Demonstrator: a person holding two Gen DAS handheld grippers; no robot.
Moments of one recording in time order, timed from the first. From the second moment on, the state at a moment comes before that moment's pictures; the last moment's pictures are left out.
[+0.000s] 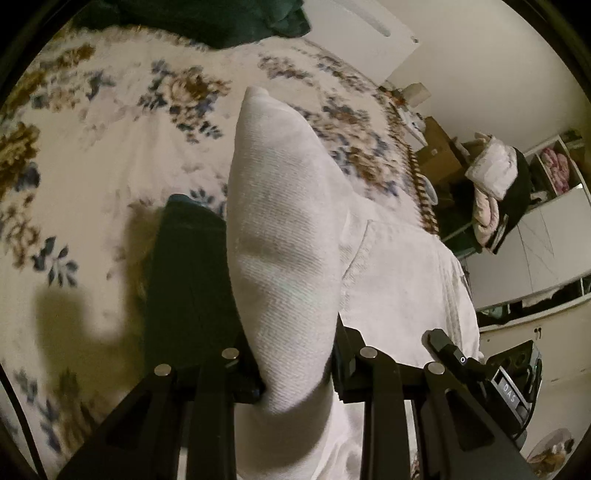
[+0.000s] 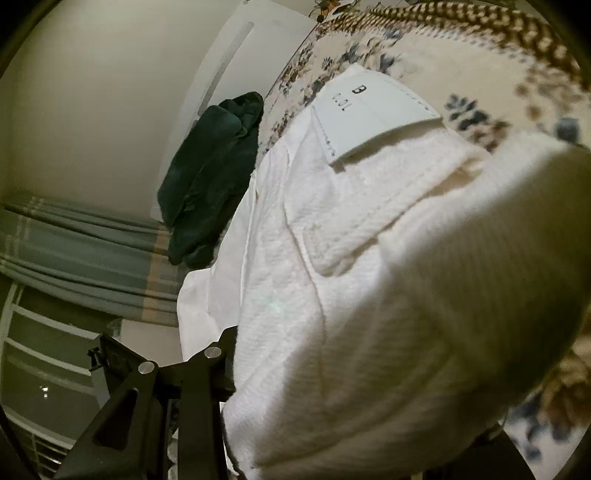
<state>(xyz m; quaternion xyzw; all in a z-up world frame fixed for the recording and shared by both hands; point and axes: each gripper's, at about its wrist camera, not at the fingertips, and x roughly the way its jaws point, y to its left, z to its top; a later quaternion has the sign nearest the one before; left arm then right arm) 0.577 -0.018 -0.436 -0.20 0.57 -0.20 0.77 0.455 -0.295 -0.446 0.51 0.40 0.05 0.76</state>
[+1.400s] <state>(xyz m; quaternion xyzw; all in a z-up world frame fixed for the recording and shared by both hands) 0.340 -0.064 -0.127 0.03 0.47 -0.01 0.88 0.300 -0.273 -0.088 0.06 0.47 -0.09 0.88</state>
